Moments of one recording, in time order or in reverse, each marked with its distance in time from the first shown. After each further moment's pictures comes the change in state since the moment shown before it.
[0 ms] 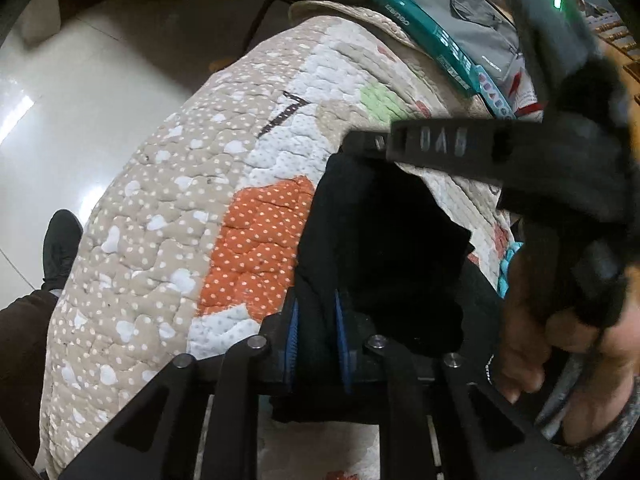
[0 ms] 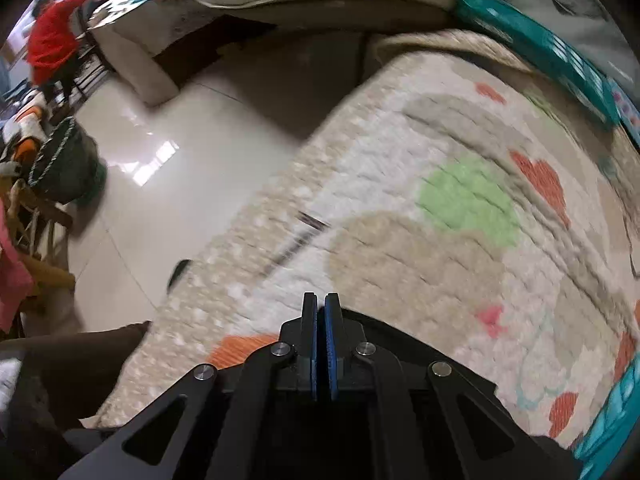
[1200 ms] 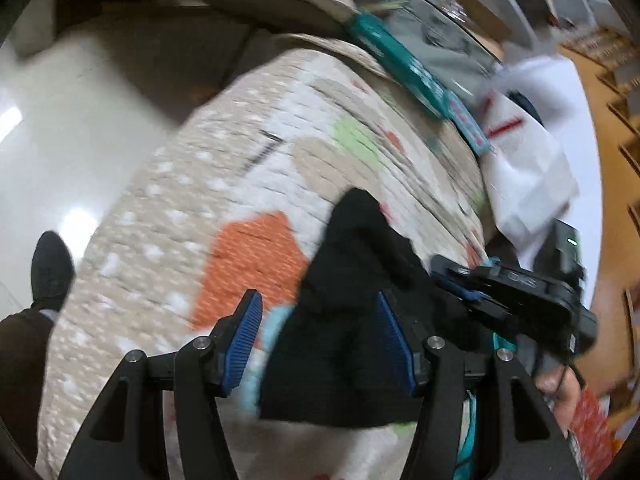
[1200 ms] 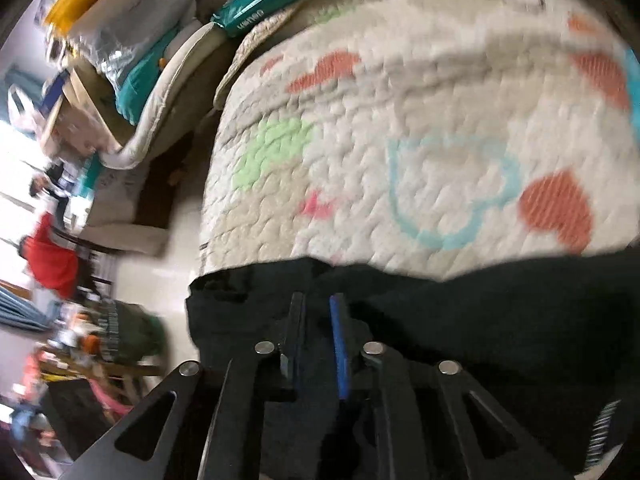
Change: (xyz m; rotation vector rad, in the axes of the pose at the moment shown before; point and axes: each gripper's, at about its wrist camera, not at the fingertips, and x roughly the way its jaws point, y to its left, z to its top) left arm -0.016 0.004 0.014 -0.014 -0.107 -0.092; right arm -0.052 -0.137 -0.087 0.582 -0.172 0.205
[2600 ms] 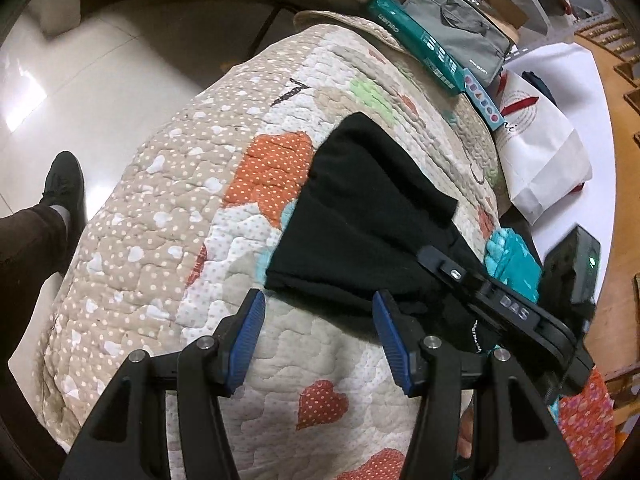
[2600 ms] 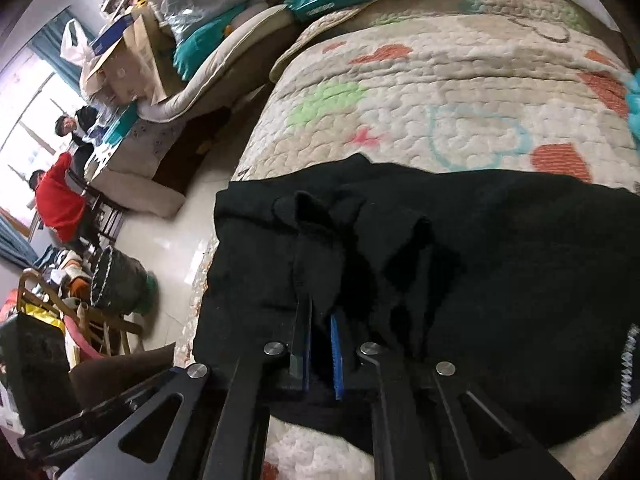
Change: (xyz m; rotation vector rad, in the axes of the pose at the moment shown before) left arm -0.032 -0.013 -0.065 -0.014 0.061 0.088; right arm -0.016 0.007 -0.096 -0.121 -0.045 0.076
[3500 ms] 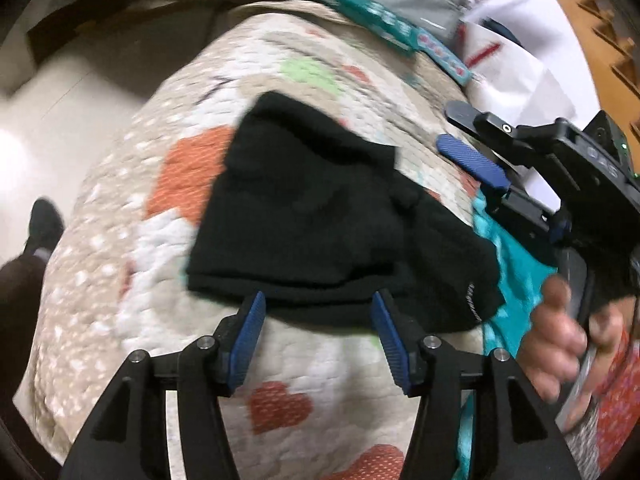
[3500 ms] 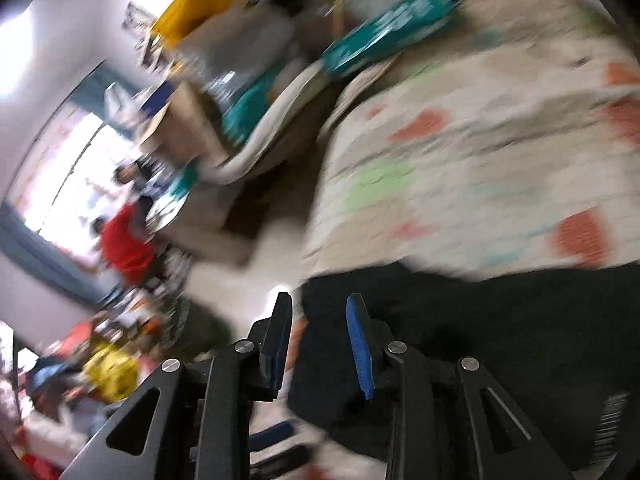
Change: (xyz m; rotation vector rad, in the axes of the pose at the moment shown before) left arm 0.019 -0.050 -0.010 0.170 0.036 0.021; right arm -0.021 0.010 0.052 0.056 -0.025 0.356
